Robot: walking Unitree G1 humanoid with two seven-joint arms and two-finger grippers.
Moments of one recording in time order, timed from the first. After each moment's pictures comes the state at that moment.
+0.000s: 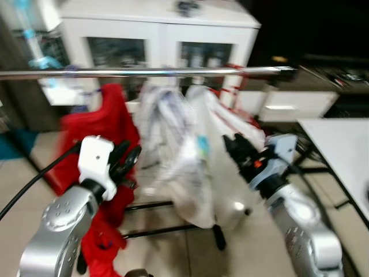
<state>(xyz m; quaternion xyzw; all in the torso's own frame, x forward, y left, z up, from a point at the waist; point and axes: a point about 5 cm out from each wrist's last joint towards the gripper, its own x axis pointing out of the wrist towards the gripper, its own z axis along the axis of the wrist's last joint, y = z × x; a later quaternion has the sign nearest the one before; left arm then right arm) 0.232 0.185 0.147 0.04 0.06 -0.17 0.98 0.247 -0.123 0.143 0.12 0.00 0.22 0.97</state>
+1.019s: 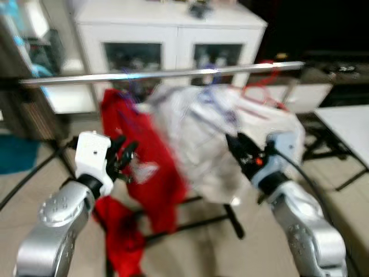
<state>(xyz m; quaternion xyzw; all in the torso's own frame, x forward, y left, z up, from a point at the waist) 0.241 0.184 0.160 0.07 0.04 -0.17 0.98 0.253 -0.130 0.143 0.12 0.02 0.20 0.97</state>
